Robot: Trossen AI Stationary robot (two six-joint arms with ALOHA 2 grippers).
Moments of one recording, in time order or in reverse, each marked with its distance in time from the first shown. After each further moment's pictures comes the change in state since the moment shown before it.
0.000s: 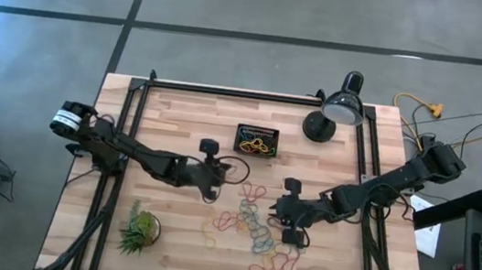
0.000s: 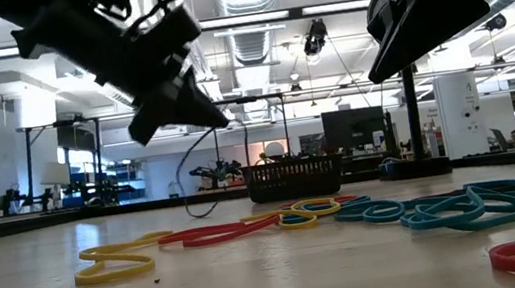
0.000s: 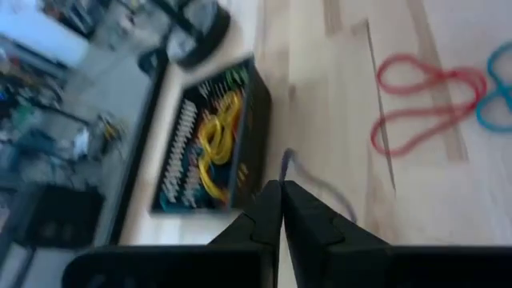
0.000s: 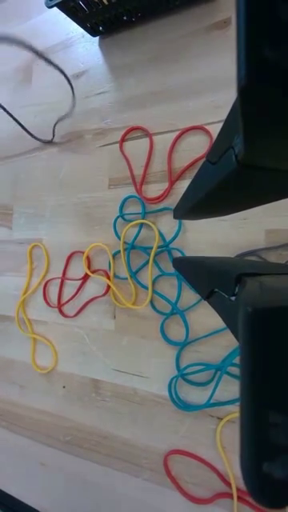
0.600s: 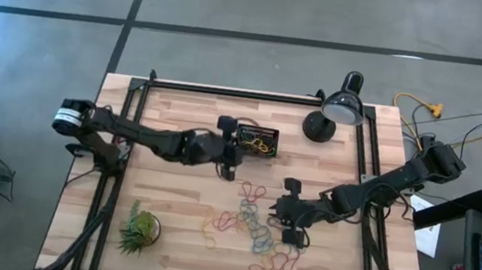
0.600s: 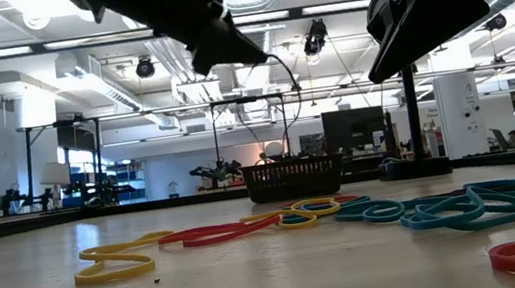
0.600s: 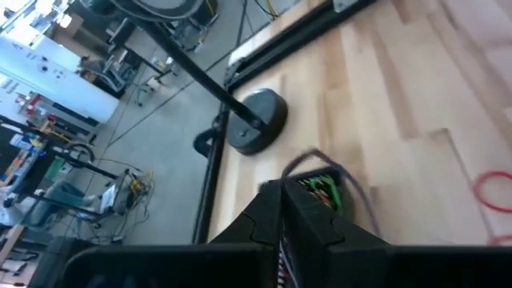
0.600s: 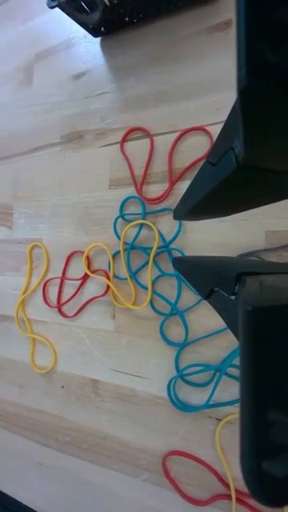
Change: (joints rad) left arm 0.173 -0.002 0.224 0.037 0.167 0.257; right arm 0.000 0.000 0.000 0.000 0.000 -0.008
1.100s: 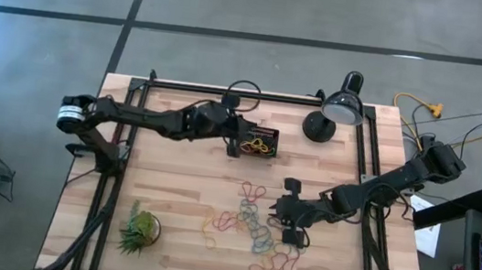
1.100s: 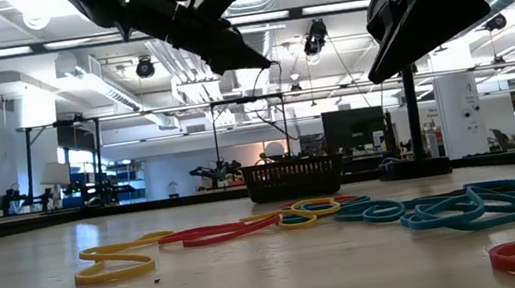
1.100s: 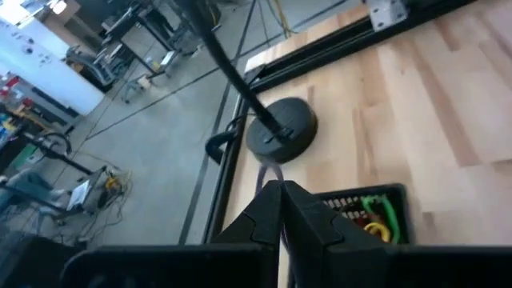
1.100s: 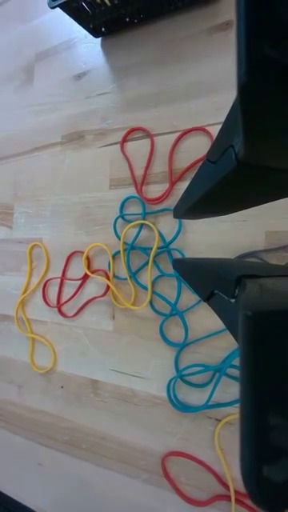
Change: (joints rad) left arm 0.220 0.010 0.042 0.036 0.252 -0.031; right arm 0.000 0.000 0.000 0.000 0.000 -0.004
